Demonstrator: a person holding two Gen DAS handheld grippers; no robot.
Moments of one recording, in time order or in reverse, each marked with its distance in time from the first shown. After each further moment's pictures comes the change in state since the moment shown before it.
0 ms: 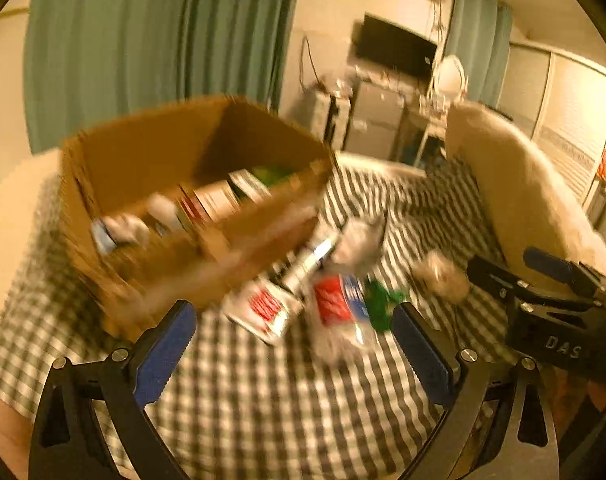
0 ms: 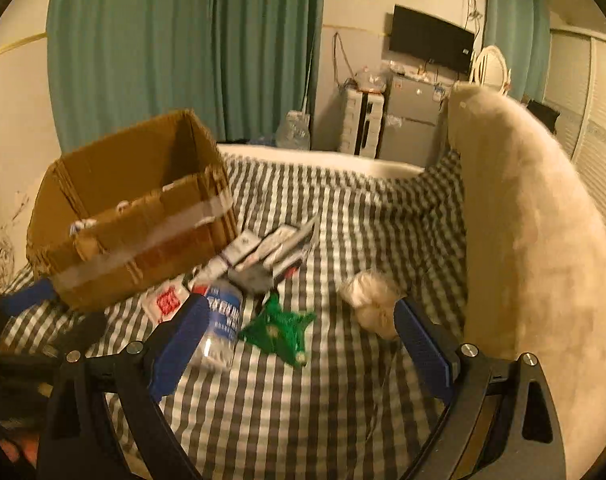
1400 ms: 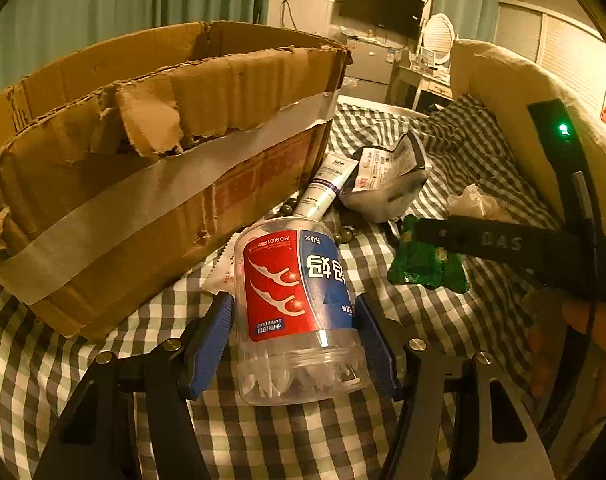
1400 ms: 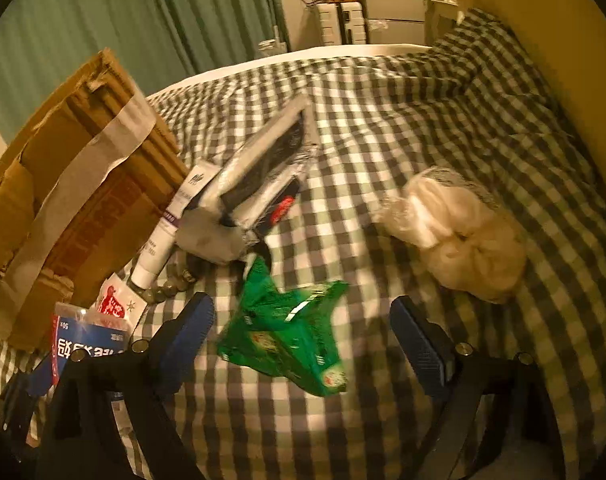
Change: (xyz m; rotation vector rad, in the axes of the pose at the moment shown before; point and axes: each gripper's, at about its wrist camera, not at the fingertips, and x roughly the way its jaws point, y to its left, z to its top) left arm 0.075 0.010 -0.034 0.082 0.091 -0.021; right arm 0.141 -0.009 -0.032 0.236 0.259 0.073
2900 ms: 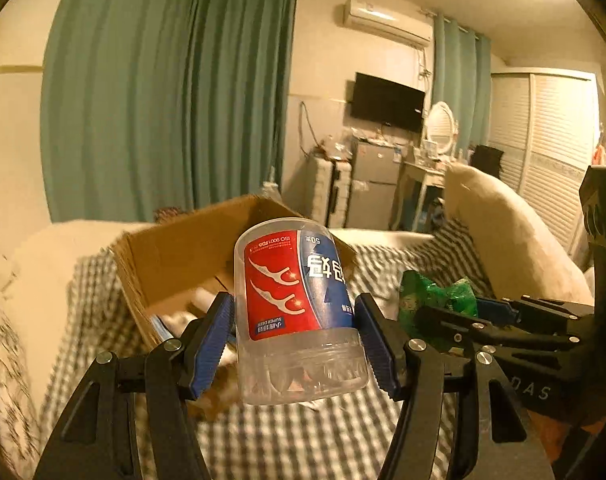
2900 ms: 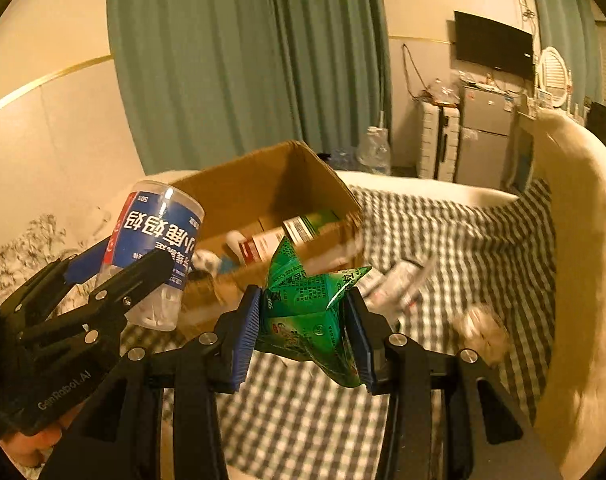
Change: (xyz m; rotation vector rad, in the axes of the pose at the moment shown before) left arm -0.160 0.031 0.068 -0.013 -0.366 0.078; right arm -0.178 0.098 0.011 -0.292 -0.275 0.229
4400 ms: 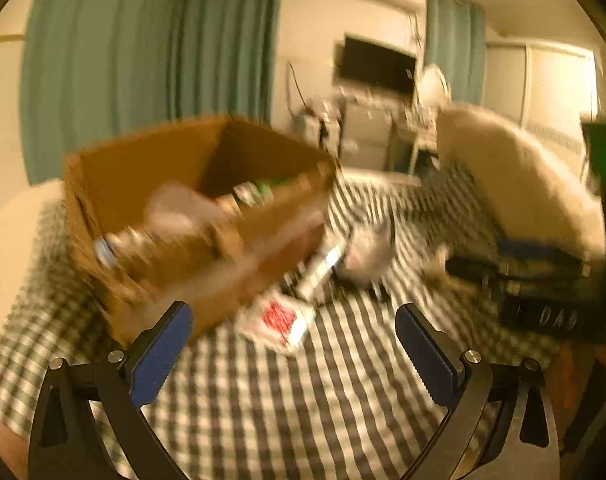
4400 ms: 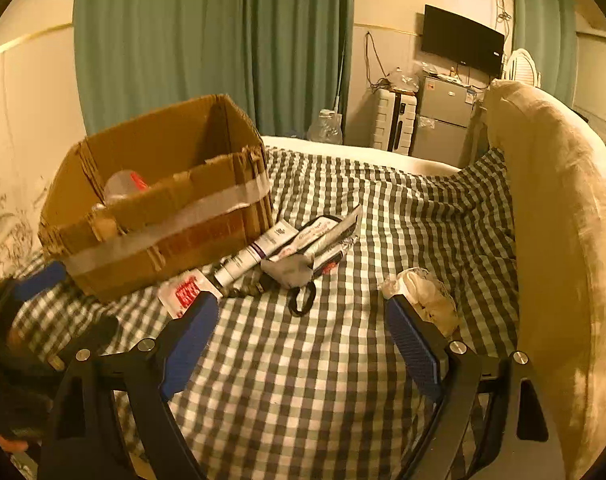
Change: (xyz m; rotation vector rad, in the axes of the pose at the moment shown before) left arm 0.057 -0.039 -0.092 0.023 0.165 -0.063; right arm 0.032 -0.063 -0.056 -0.033 0.053 -0.204
